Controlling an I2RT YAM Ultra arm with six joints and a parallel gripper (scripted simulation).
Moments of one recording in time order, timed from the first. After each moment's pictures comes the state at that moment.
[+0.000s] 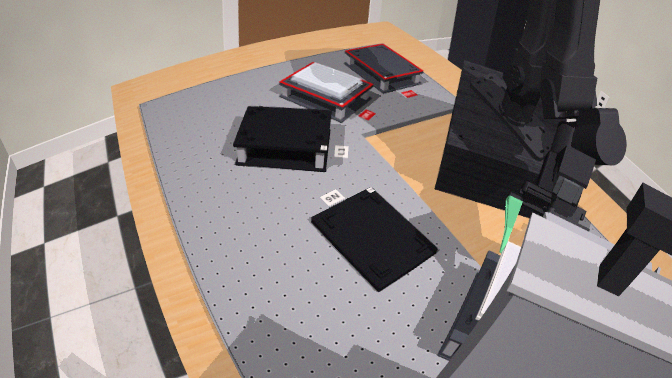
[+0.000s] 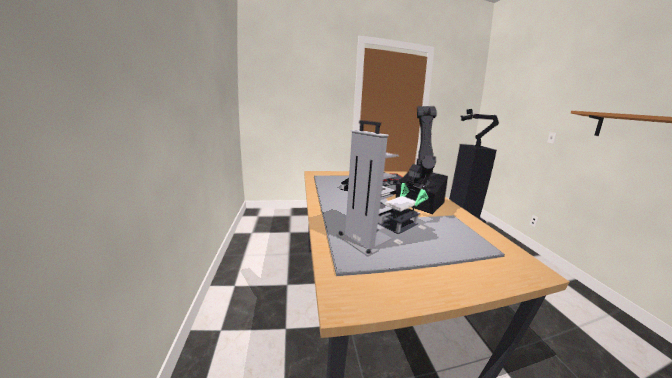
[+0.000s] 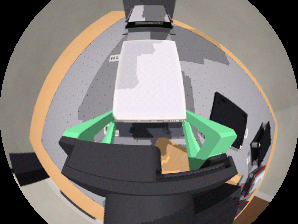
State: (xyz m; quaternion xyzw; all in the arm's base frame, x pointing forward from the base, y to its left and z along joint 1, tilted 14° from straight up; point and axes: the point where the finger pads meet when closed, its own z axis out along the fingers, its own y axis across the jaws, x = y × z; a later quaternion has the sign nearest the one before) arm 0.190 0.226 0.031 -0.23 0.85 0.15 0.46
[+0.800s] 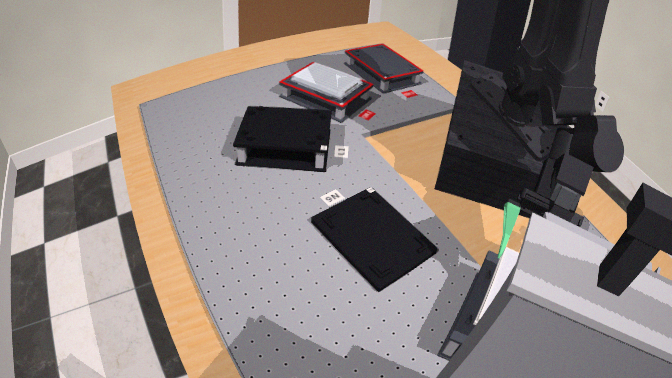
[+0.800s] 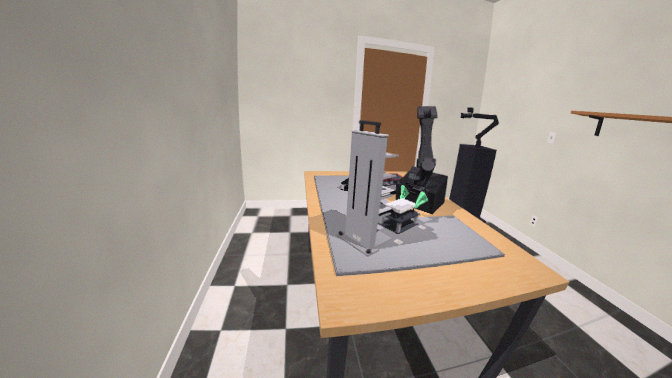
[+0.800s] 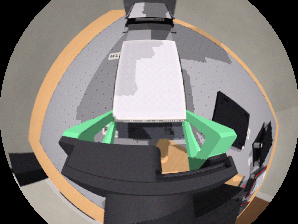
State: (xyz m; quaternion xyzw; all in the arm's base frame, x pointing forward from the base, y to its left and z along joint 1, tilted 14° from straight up) arm 0.192 0.229 0.021 -0.23 0.85 0.15 0.46
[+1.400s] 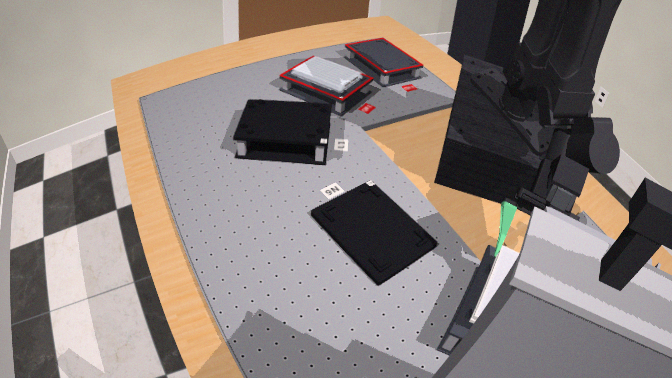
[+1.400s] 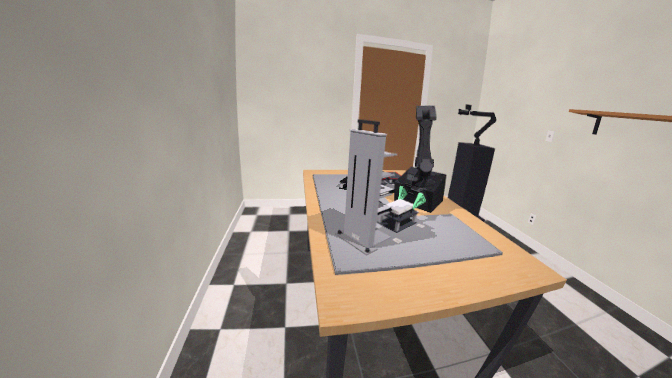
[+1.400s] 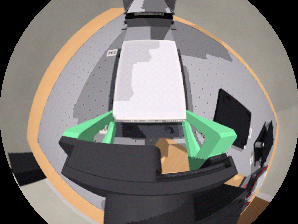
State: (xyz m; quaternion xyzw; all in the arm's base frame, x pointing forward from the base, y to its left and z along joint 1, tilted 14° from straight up) arm 0.193 0.229 0.009 -0.23 0.85 0.14 0.46
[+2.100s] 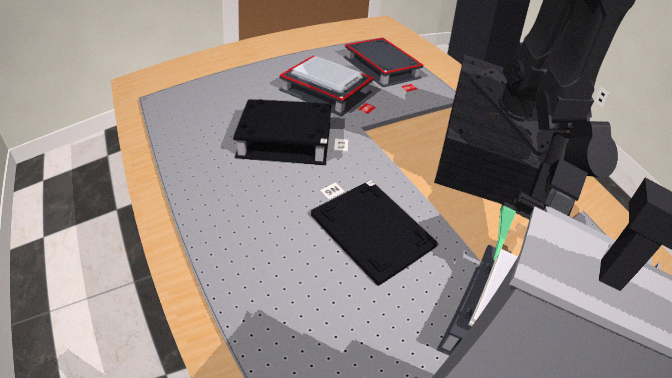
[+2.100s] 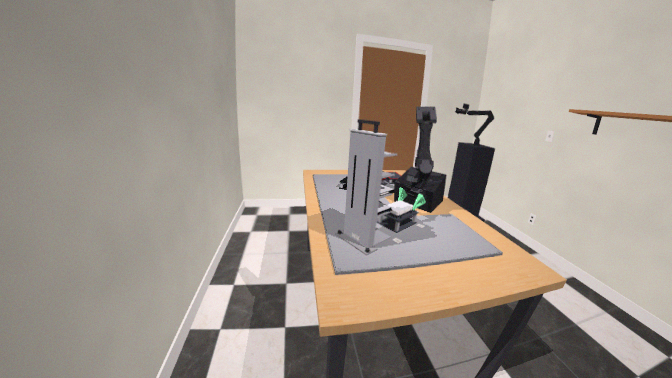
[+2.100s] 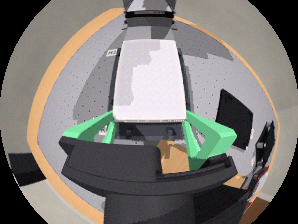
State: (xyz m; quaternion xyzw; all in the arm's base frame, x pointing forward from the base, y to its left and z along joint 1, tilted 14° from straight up) arm 0.195 0.232 0.004 -0.23 0.85 0.15 0.46
